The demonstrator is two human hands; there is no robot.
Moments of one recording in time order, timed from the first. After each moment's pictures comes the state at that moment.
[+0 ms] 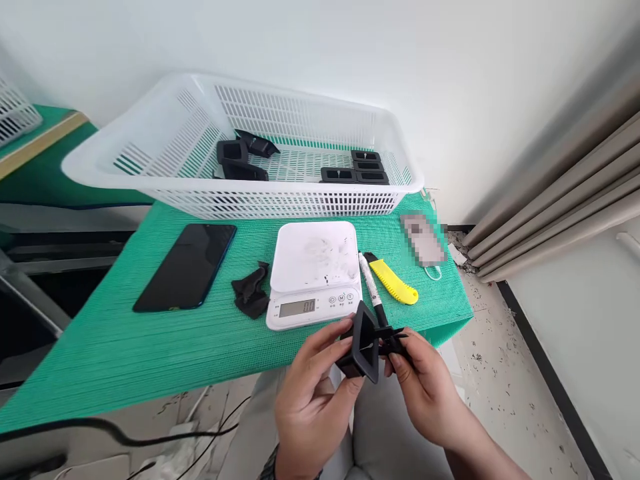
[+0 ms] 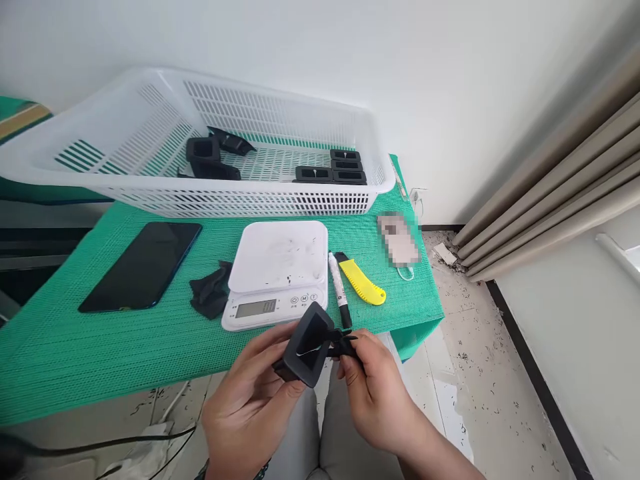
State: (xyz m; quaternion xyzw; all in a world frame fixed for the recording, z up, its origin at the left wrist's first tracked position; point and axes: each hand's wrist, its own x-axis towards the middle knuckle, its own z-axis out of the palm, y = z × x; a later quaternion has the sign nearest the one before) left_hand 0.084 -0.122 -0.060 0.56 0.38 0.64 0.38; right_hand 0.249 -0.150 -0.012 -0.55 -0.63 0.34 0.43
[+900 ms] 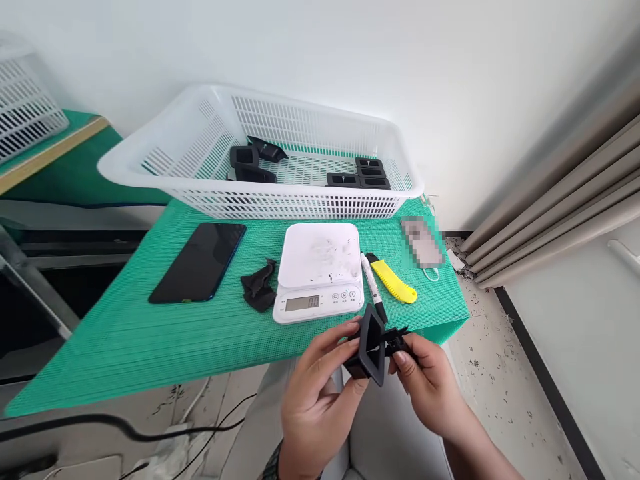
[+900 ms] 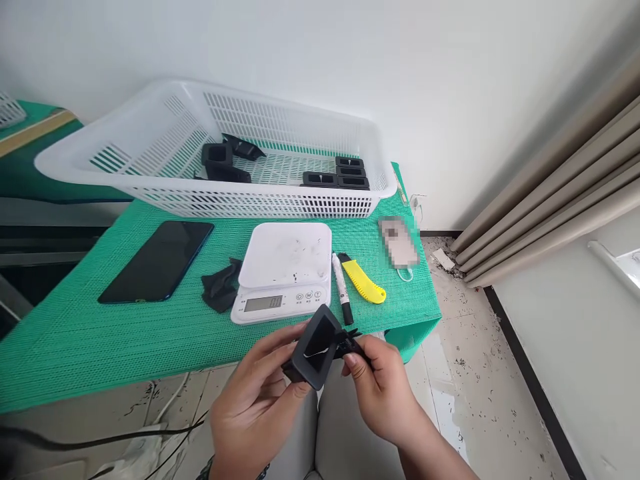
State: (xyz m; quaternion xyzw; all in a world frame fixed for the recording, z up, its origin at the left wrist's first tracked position) left_hand 0.084 -0.129 -0.055 0.61 0.34 0.63 0.34; right_hand 0.255 -0.158 -0.019 -0.57 -0.57 0.41 0.43
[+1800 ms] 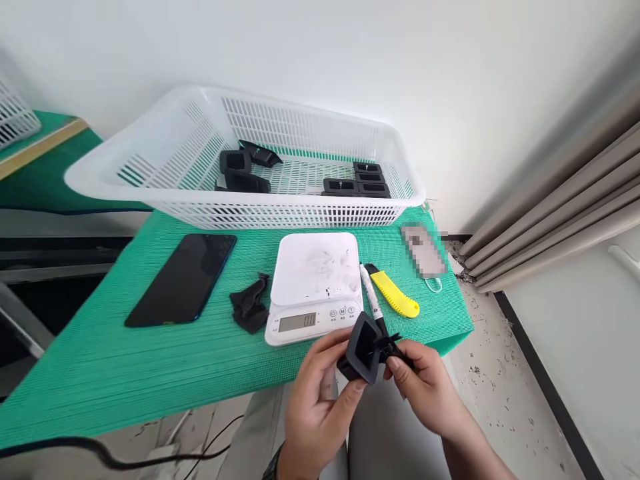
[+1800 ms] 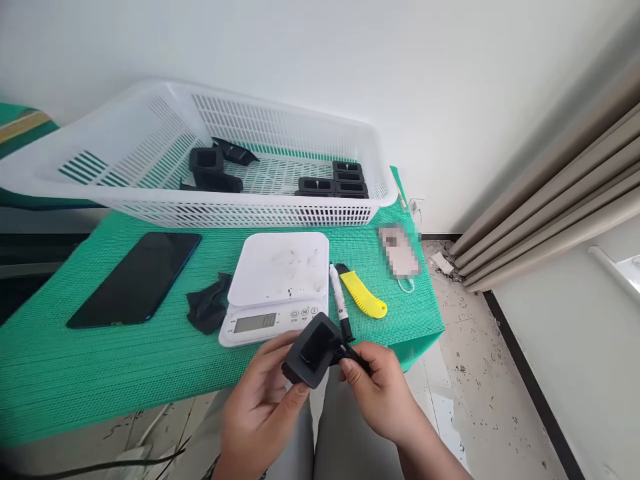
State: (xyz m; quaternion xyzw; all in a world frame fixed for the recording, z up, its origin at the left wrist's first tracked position) left_hand 0.080 -0.109 -0.080 0.61 0.35 0.60 0.38; right_hand 0.256 -0.136 -0.035 -0.57 -0.52 0.48 0.41
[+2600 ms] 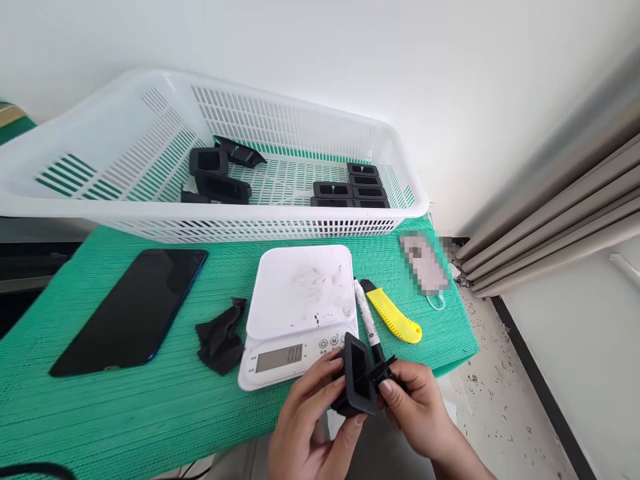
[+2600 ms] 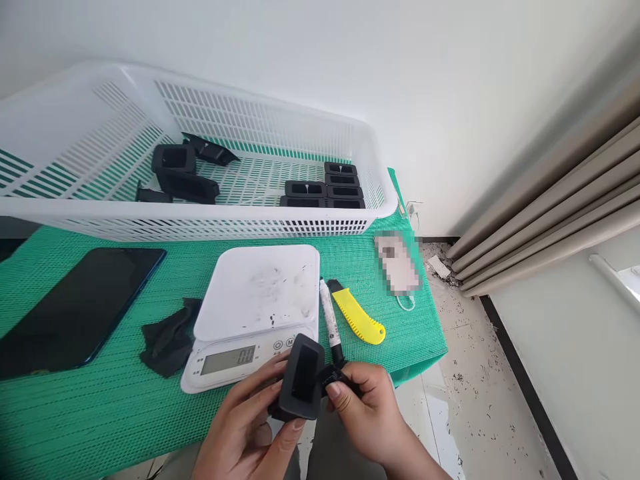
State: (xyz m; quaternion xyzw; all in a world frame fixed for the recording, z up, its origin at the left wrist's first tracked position) left_hand 0.073 -0.098 -0.092 0.69 0.40 0.56 0.22; right_hand 0.247 -0.118 -0.065 -0.55 -0.46 0.53 0.44
